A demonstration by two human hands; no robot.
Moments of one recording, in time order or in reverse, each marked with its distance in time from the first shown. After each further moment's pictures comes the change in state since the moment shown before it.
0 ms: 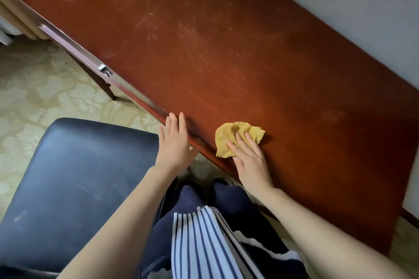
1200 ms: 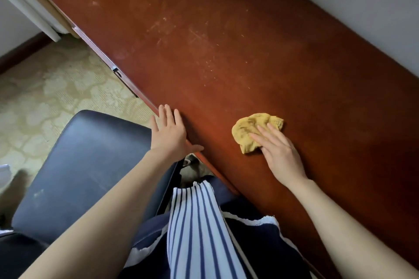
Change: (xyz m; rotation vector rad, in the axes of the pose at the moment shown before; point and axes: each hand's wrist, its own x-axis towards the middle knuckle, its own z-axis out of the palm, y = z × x) left_hand 0.025 0.033 -0.024 0.305 -0.136 -0.232; right_hand 0.056 0.090 -0.054 -0.028 -0.003 -0.243
